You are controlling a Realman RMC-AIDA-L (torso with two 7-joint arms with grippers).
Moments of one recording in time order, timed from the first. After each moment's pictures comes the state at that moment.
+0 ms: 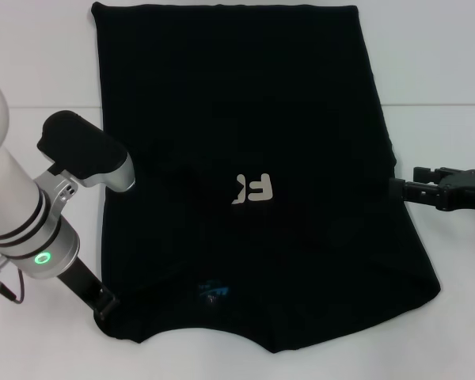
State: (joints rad) left arm -0.58 -2.14 1.38 1.23 2.86 1.54 -2.63; right arm 0.60 1.99 -0.57 -0.52 -2.07 -1.23 1.60
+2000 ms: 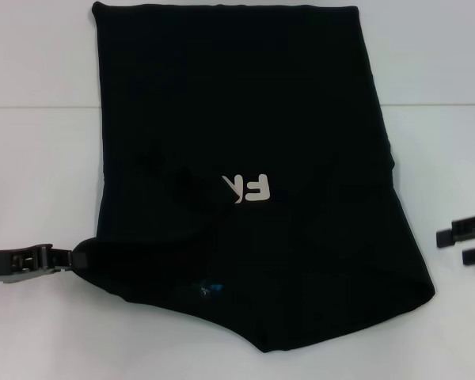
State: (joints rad) left arm -0.46 -2.06 0.46 0.84 2.38 1.53 -2.24; right arm 0.71 1.82 -0.61 -0.52 -2.48 -1.52 2.58
